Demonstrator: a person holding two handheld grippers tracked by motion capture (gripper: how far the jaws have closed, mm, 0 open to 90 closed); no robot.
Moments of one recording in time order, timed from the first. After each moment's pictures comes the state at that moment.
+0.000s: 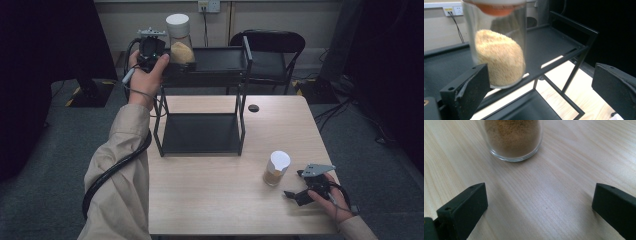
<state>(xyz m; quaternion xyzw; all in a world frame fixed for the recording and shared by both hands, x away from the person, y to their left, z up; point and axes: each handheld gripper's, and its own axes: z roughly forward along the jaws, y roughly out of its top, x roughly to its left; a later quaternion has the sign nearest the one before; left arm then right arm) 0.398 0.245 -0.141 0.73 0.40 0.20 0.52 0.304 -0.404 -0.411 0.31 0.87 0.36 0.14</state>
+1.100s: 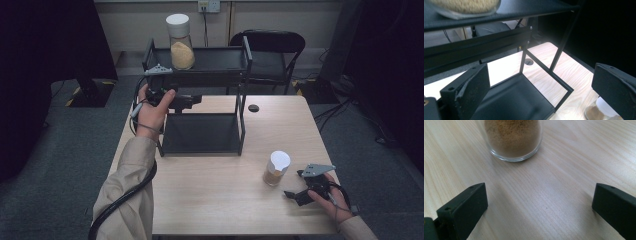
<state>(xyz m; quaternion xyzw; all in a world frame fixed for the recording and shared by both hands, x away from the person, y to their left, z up) 0.379 0.247 -0.211 0.73 0.40 0.16 0.54 0.304 -0.404 -0.411 0.31 0.87 0.36 0.14</state>
